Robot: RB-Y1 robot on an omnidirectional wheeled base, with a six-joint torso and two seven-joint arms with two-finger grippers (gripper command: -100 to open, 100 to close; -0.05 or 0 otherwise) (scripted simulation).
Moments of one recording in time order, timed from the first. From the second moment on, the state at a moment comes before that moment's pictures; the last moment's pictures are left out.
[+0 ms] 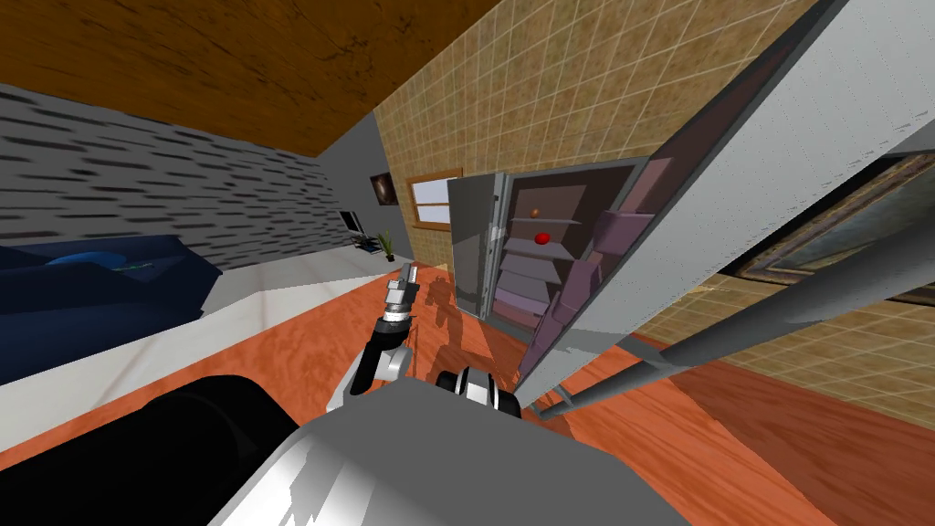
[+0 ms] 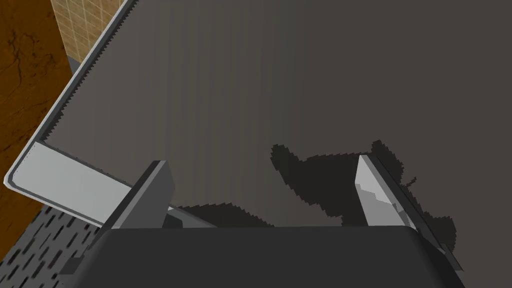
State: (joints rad) left arm 0.52 0.05 0.01 -2.33 0.01 -0.50 -0.02; right arm 1.33 -1.41 -1.71 -1.44 0.23 -0.99 1.62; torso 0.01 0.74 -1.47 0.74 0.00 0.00
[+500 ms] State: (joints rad) left arm 0.52 0.05 0.01 -2.33 0.01 -0.50 -0.02; right arm 1.17 -1.39 -1.60 -1.42 0.36 -1.00 1.54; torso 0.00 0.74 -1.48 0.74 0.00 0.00
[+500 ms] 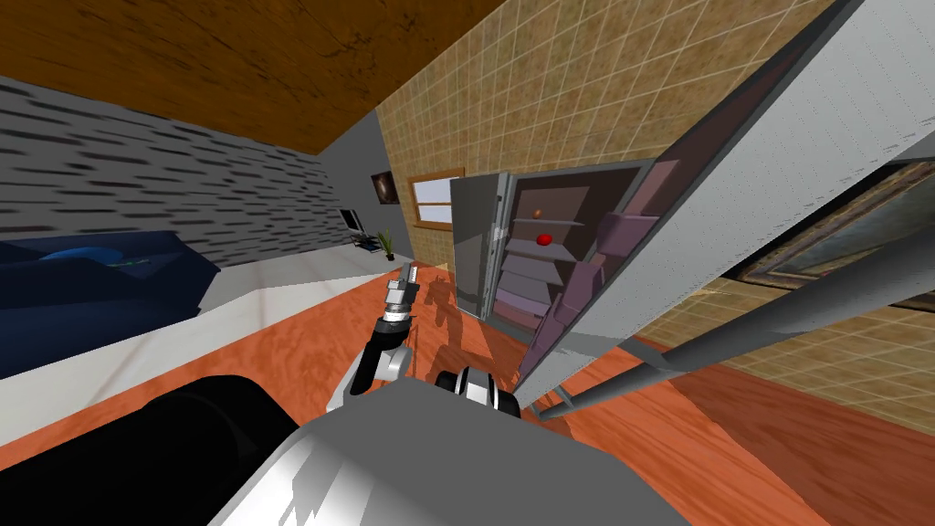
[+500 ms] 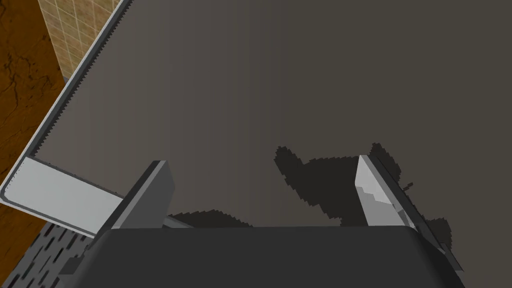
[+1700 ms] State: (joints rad) left arm 0.52 0.05 0.01 -2.33 0.01 -0.50 -0.02; right arm 1.25 -1.55 -1.80 -1.38 0.38 -0.99 1.41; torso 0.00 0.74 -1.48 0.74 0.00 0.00
